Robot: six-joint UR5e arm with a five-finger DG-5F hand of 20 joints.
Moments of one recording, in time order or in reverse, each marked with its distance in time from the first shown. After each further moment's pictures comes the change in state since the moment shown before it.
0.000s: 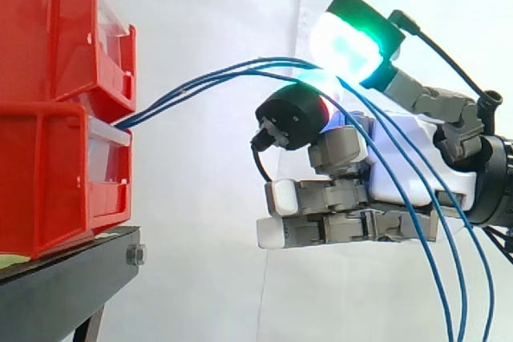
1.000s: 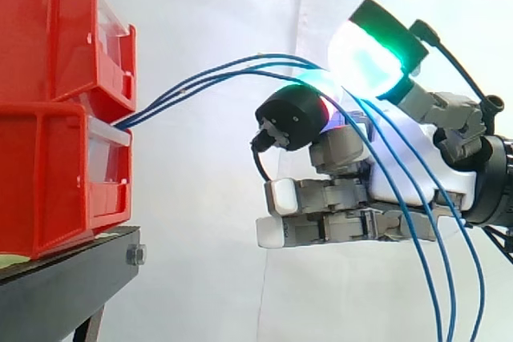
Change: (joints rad) arm 0.000 0.000 0.000 0.002 0.000 0.000
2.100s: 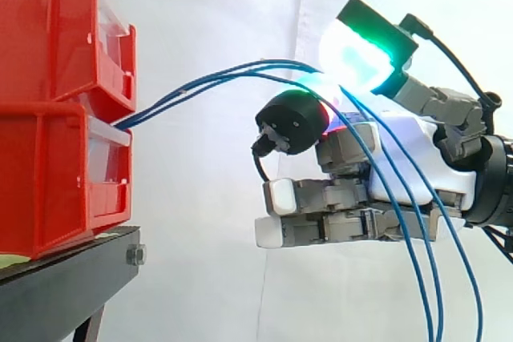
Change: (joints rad) arm 0.000 0.000 0.000 0.000 0.000 0.000
